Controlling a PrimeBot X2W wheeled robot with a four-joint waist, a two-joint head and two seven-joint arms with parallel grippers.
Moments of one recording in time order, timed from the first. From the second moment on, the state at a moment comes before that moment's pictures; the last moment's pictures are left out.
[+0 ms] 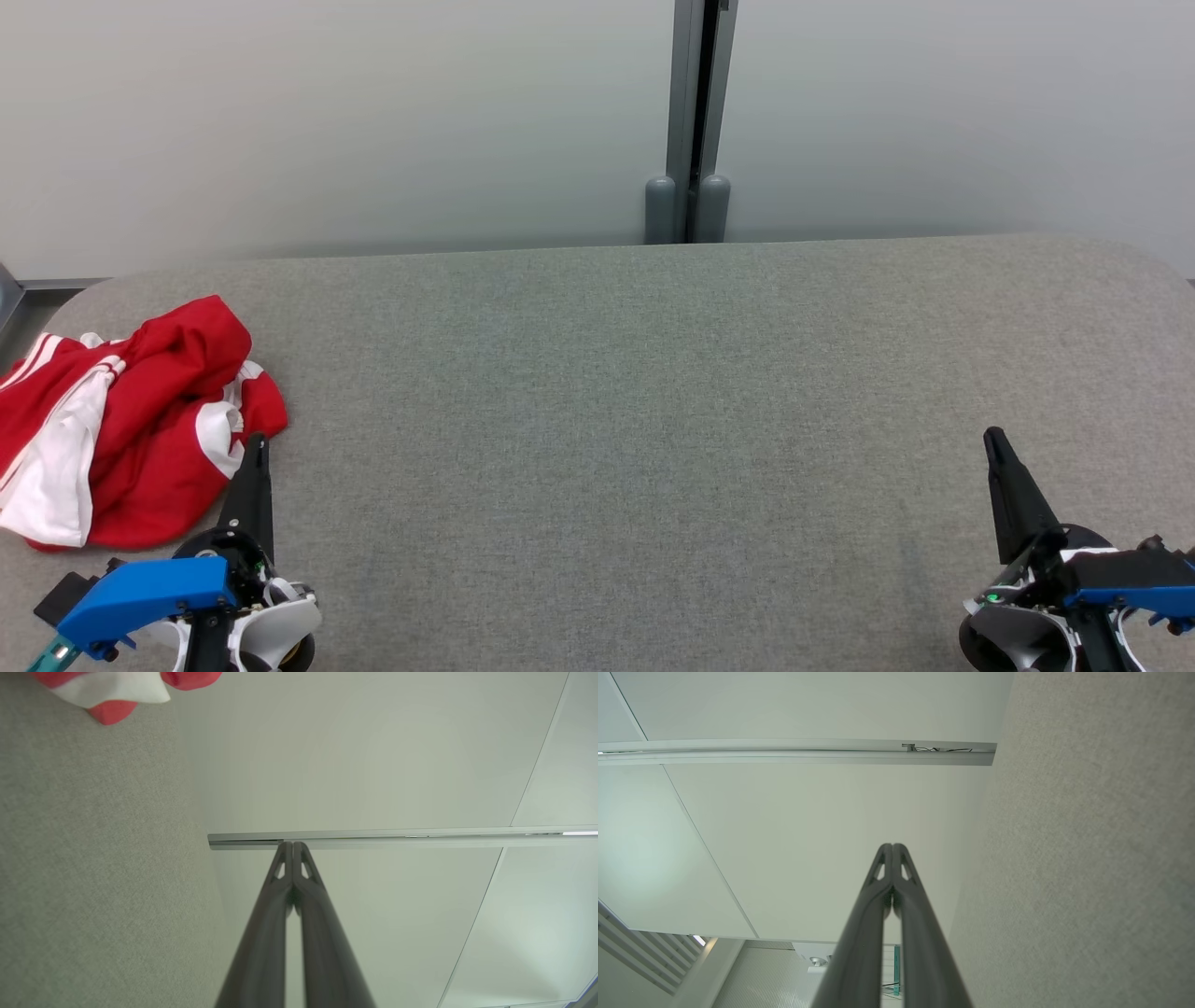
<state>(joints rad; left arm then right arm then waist) -0.10 0.05 0.11 0.25 -1.61 -0.13 0.11 -0.10 -0.05 -0.11 0.24 1.61 0.13 0.11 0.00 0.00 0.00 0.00</state>
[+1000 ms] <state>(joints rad) -0.08 0.05 0.11 0.27 -1.61 -0.13 0.11 -0.09 -0.05 -0.11 0.27 1.61 0.13 0.11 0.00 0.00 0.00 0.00</state>
